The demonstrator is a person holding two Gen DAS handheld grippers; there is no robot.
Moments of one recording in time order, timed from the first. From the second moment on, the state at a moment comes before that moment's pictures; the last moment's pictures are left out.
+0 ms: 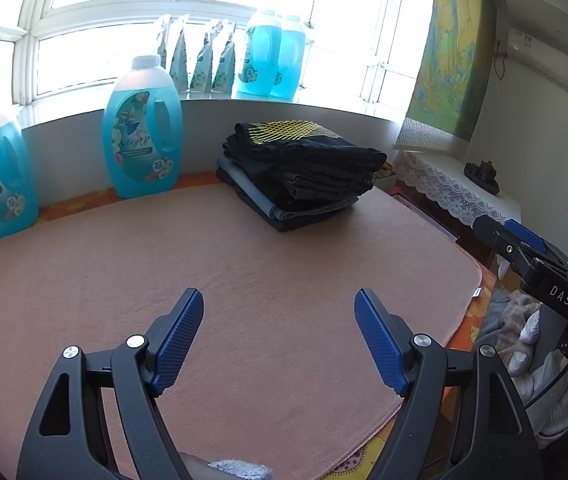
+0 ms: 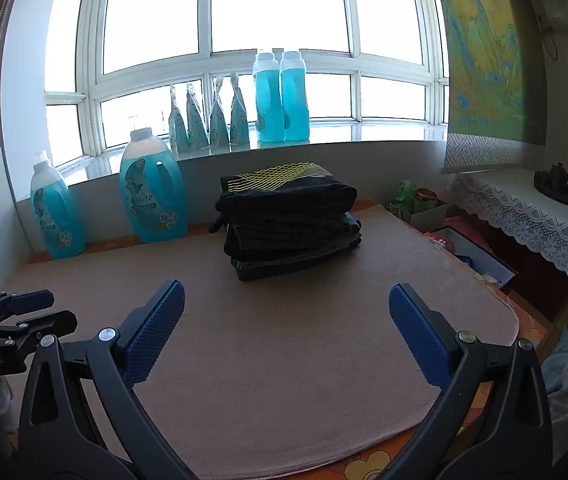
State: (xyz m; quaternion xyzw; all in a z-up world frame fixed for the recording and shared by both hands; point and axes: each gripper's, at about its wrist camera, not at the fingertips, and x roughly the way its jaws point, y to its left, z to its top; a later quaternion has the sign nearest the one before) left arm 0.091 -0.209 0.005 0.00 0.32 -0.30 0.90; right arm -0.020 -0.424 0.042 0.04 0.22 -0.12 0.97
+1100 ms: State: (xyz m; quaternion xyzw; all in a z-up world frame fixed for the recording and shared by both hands) left arm 0.067 -0.194 0.005 -0.02 0.31 -0.29 0.90; right arm -0.029 -0.401 0.039 0.03 0.22 -0.11 0.97
